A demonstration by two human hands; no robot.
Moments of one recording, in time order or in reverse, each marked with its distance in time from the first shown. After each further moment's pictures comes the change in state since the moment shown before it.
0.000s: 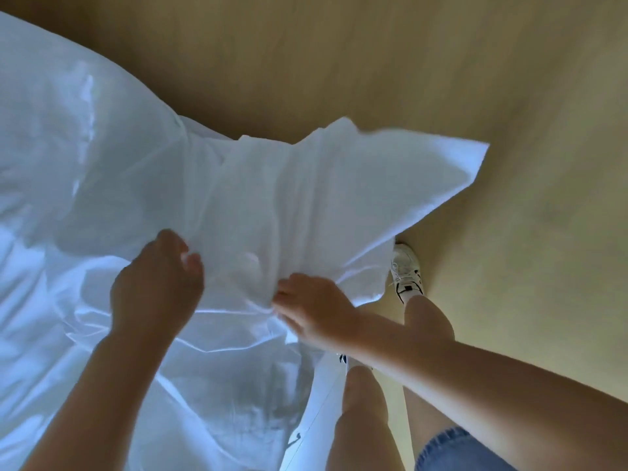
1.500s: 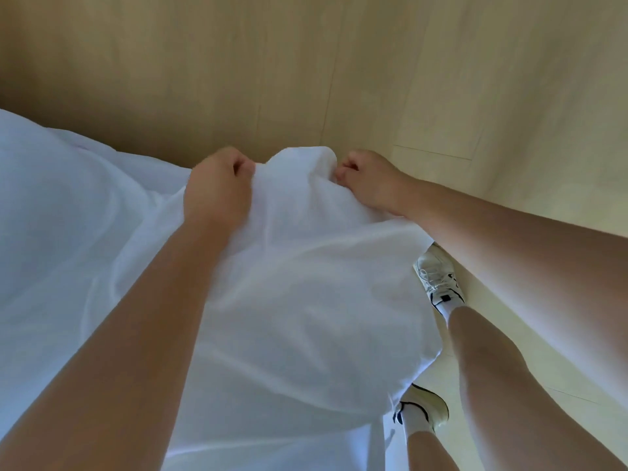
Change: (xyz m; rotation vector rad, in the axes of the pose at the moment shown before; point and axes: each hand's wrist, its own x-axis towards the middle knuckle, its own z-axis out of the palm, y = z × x) left_hand 0.212 0.127 0.098 -0.261 -0.046 0.209; right_hand 0.103 0.251 -0.051 0.457 0.122 0.920
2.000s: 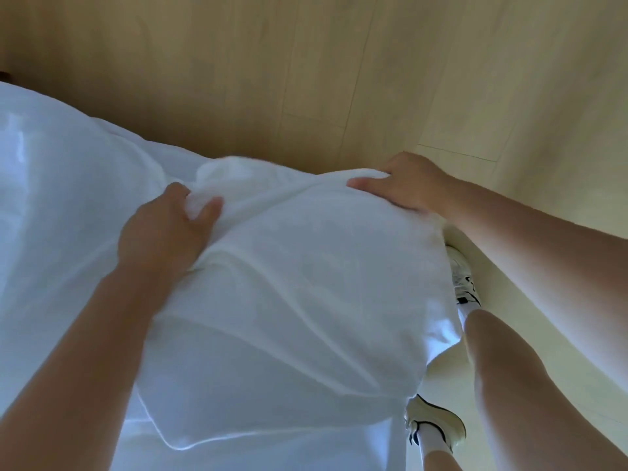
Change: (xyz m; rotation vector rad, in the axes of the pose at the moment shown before) left_hand -0.047 -0.060 -0.060 0.333 -0.046 -0.142; right_hand -0.007 0.003 -0.010 -0.396 -0.006 0.071
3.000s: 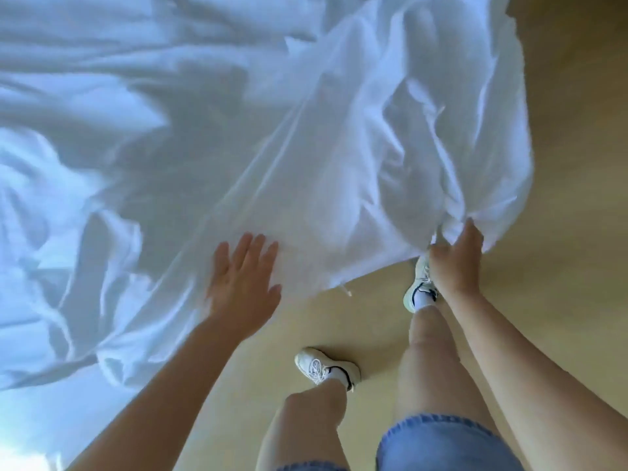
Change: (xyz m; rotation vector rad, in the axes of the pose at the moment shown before) left_hand -0.543 -0.174 0.271 -0.308 0.035 -0.129; right_hand -0.361 0.053 0.263 -0.137 0.450 -0.379
